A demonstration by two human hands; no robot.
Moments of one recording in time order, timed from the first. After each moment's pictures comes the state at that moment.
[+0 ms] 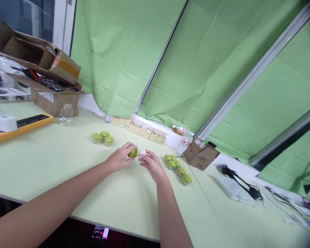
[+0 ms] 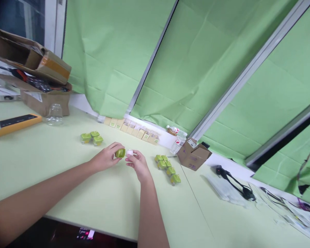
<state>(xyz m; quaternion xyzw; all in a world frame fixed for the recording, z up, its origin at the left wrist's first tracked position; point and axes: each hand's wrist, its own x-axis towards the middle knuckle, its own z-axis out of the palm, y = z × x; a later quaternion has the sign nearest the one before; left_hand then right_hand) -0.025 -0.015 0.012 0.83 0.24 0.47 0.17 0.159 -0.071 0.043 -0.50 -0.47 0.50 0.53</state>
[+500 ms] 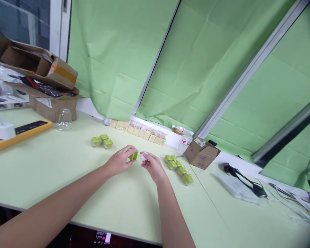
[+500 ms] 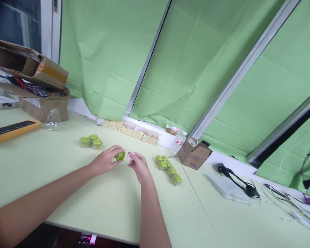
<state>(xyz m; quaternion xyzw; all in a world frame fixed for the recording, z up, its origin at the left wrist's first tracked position) -0.025 -0.018 0.014 0.85 0.23 0.46 0.12 0.161 -0.071 0.044 -0.47 -0.44 0.51 0.56</state>
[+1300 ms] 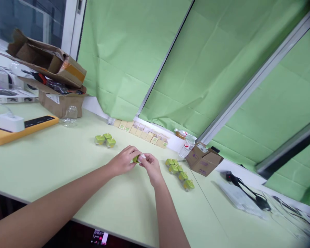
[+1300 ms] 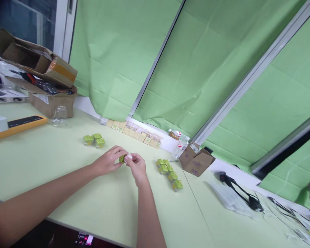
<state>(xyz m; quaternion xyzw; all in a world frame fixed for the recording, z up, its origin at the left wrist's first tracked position) -0.021 -0.021 0.016 0.86 0.20 0.47 0.08 0.145 -0.068 0.038 -0.51 -0.53 0.39 0.55</state>
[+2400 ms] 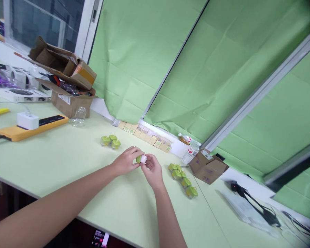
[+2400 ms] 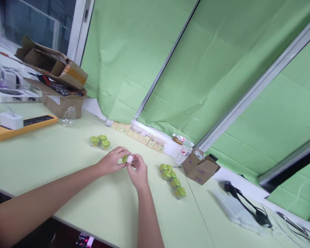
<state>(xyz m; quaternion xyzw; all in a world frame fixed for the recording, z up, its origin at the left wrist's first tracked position) -0.026 -0.016 0.018 0.83 0.23 0.50 0.12 0.137 -0.068 0.032 -0.47 -0.66 0.24 0.53</state>
